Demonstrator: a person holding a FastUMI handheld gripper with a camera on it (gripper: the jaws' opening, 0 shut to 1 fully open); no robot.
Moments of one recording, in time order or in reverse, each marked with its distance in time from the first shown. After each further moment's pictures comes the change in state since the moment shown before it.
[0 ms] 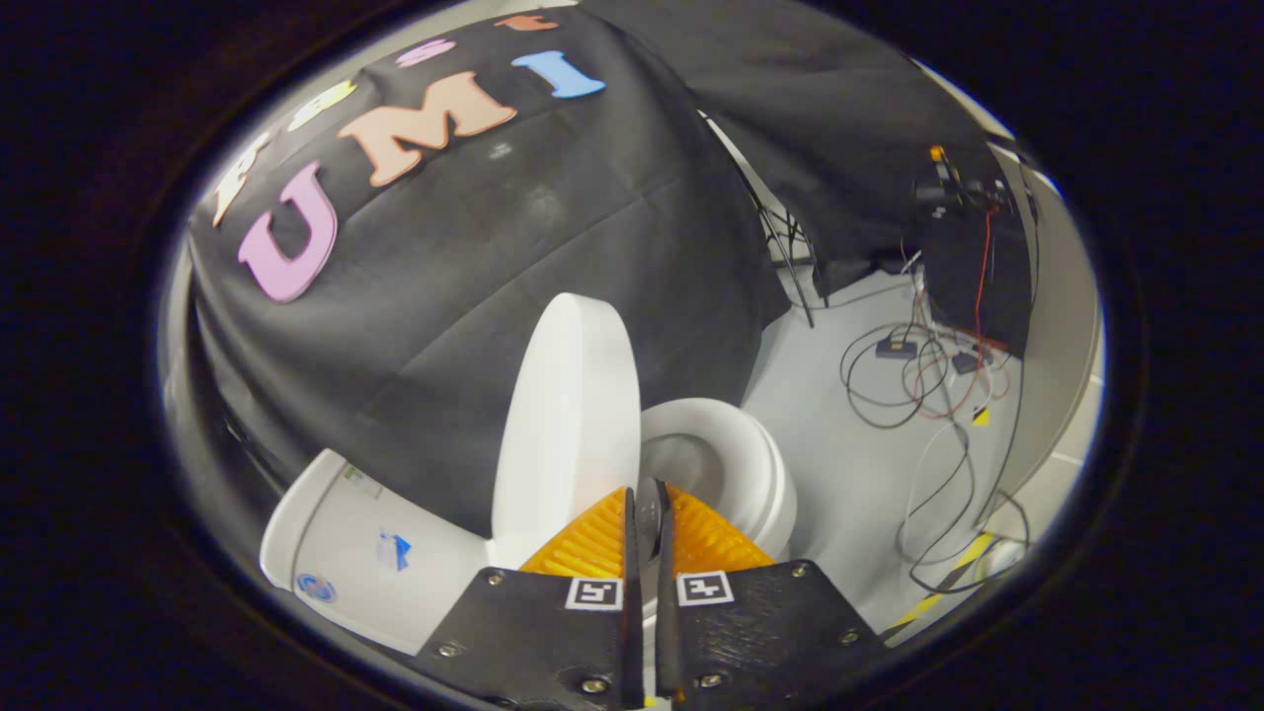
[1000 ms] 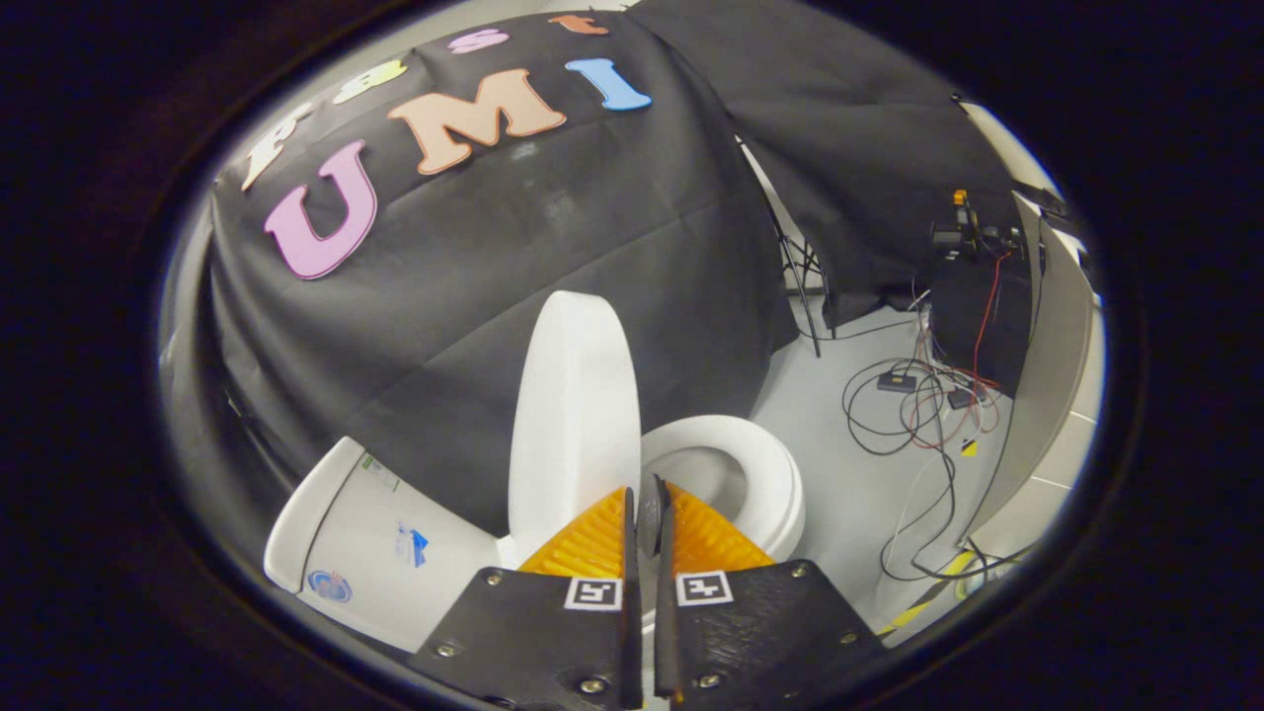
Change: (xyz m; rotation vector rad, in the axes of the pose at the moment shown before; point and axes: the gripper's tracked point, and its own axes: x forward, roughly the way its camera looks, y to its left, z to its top) arm -0.032 0.056 0.011 -0.045 -0.048 0.034
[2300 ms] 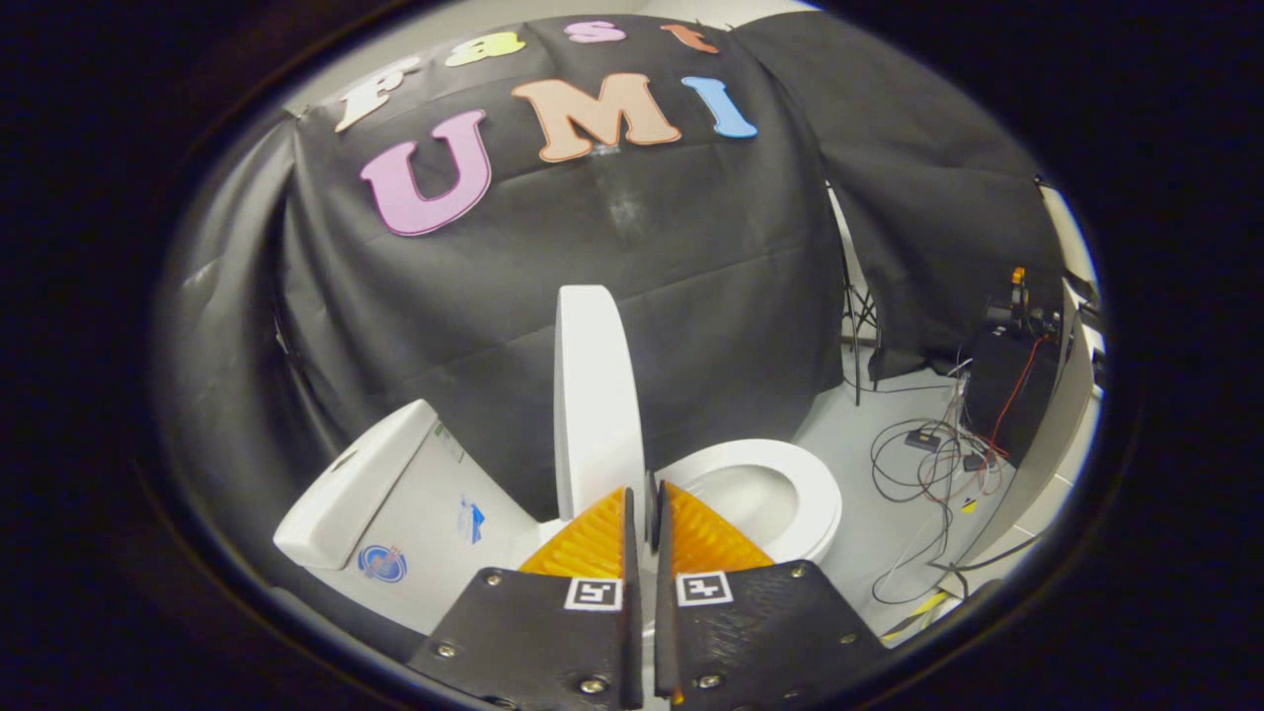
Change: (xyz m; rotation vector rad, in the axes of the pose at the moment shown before) arm -0.053 0.095 0.001 -0.210 -0.038 0.106
